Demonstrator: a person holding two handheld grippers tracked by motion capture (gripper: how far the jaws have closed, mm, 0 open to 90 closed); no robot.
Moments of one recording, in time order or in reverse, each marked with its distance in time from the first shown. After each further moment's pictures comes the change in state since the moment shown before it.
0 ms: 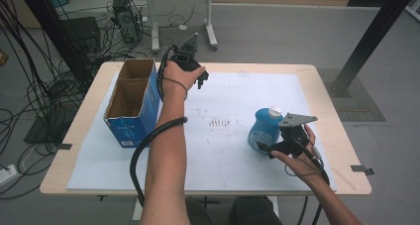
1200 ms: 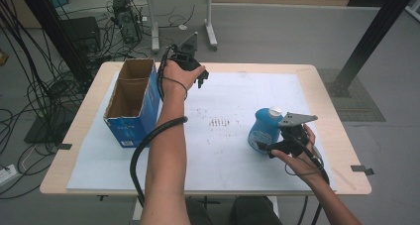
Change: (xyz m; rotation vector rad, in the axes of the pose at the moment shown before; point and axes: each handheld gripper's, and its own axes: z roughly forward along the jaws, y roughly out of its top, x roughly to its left) left arm -0.001 0.001 -0.001 -0.014 -0.005 0.001; right arm 0.000 0.001 0.000 -0.002 0.010 0.009
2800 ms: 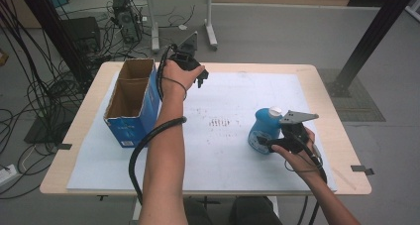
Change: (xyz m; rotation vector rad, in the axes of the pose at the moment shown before) left arm 0.002 -0.001 -0.003 -0.007 0.001 0.007; right arm -0.005 0.001 0.002 -0.016 -0.014 0.024
